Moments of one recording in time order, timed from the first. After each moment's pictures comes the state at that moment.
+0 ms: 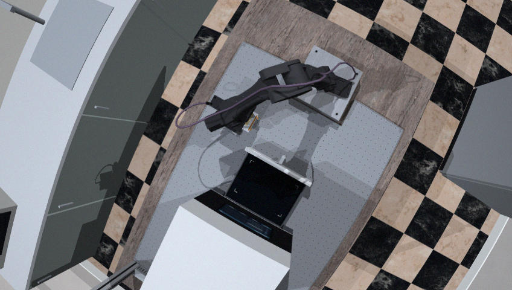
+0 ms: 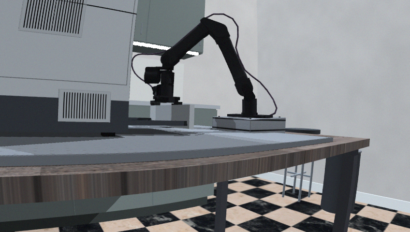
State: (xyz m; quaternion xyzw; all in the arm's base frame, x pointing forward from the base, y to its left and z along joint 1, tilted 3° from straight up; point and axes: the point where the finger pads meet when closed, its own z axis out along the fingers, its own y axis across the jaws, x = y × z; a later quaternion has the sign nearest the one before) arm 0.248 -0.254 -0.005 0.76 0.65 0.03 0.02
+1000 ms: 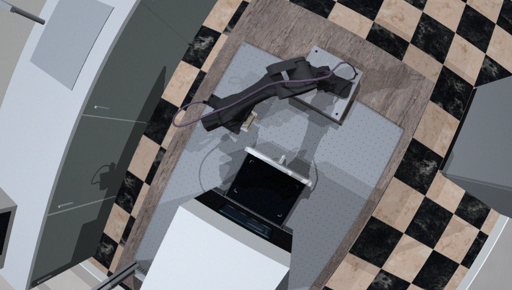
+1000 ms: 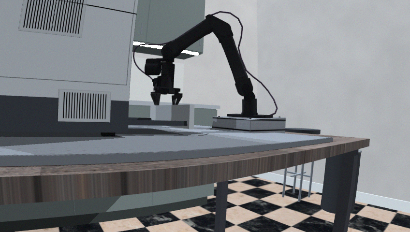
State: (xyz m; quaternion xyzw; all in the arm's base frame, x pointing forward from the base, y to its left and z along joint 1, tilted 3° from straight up) arm 0.247 -0.254 0.031 0.76 0.65 0.03 0.02
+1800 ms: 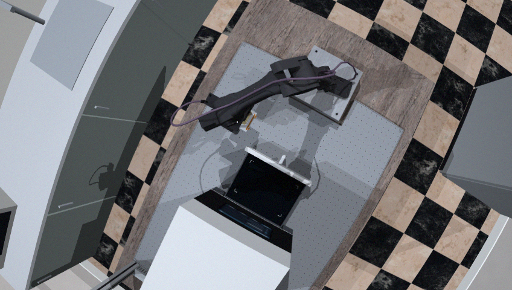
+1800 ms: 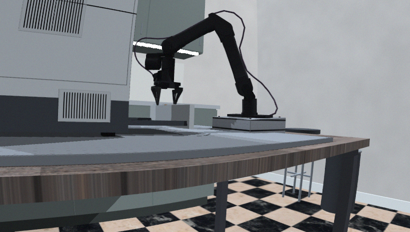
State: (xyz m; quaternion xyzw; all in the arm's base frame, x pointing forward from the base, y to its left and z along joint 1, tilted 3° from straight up) arm 0.245 -0.253 0.055 0.76 0.65 0.02 0.01
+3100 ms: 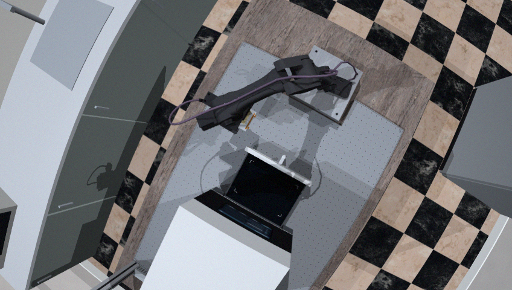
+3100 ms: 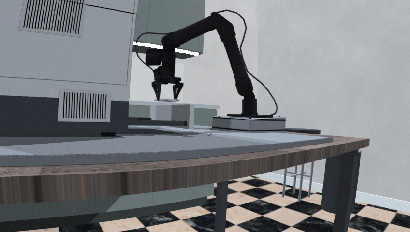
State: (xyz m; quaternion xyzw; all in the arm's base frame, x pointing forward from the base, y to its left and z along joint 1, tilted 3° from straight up) arm 0.242 -0.252 0.076 0.76 0.65 0.02 0.01
